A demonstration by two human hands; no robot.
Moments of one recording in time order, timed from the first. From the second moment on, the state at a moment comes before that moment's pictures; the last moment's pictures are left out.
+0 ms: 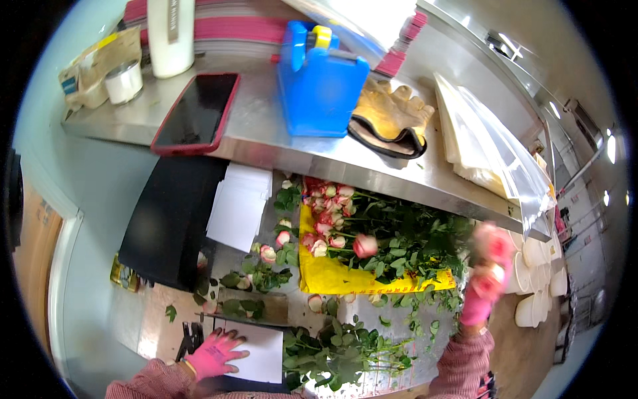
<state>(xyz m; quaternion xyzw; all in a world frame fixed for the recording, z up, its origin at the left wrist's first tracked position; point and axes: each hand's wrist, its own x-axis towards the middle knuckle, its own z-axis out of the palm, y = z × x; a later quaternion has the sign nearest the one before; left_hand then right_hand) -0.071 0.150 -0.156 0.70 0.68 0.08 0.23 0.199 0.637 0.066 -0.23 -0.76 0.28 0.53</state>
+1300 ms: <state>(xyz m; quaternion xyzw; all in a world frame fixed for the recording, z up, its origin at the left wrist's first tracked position) -0.095 0.129 -0.171 0.60 0.66 0.25 0.37 0.056 0.296 -0.145 -0.01 -0.94 0.23 -0.25</state>
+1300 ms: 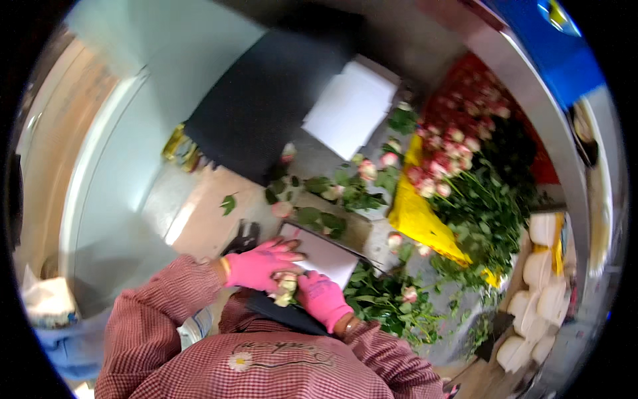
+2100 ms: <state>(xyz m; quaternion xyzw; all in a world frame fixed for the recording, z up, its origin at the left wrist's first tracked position) -0.075 0.122 -0.165 0.59 0.74 0.24 0.24 0.066 0.459 0.103 -0.12 -0.99 -0.02 0.09</state>
